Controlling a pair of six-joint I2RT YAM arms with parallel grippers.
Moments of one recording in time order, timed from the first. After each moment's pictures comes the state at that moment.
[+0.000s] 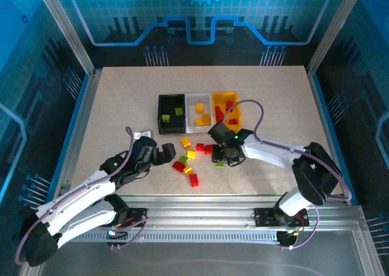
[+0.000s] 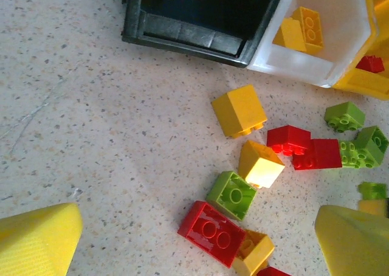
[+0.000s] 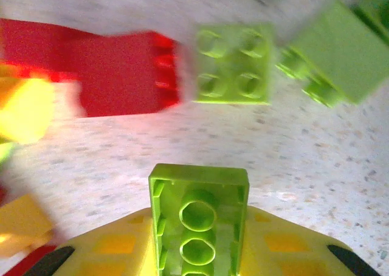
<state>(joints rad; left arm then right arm) -0.66 0.85 0.55 -0.49 -0.22 -0.85 0.78 1.53 0.99 -0.68 0.03 0.74</state>
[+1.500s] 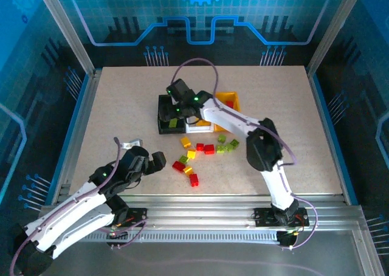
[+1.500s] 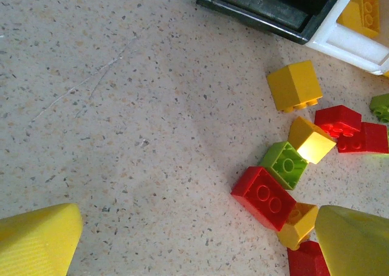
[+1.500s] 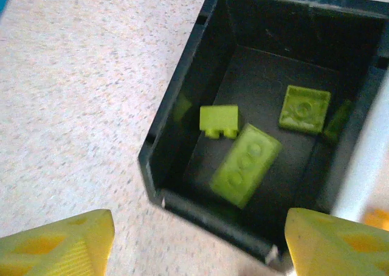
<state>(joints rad) -0.66 0.66 0.49 -0.70 -0.25 -0.93 0.80 2.10 1.89 -0.68 0.00 0.45</state>
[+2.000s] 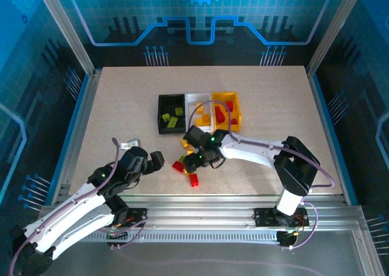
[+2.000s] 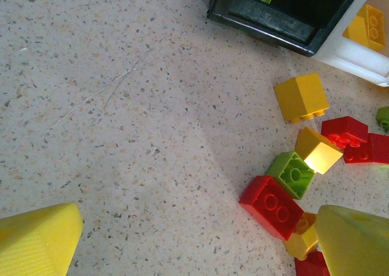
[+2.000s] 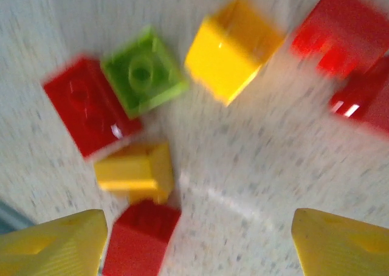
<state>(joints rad) -0.66 0.64 0.49 -0.71 -0.29 -0.93 0.98 1.72 1.17 -0.73 -0.04 0.49</state>
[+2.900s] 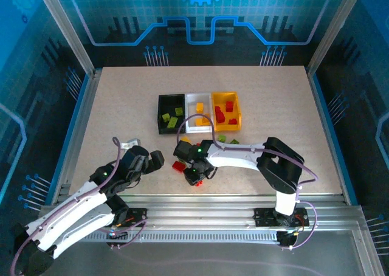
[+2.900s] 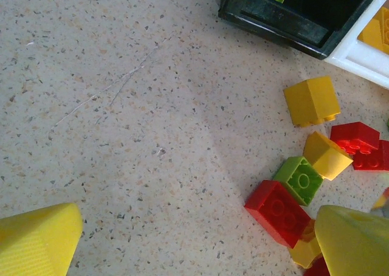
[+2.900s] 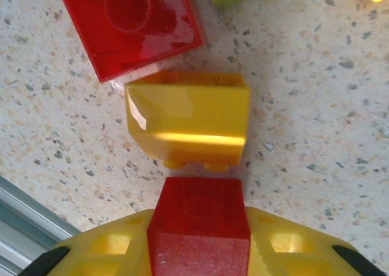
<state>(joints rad) -0.64 0.68 0.49 -0.70 -0.29 -0.95 1.07 1.83 1.20 -0.77 -0.05 0.45</state>
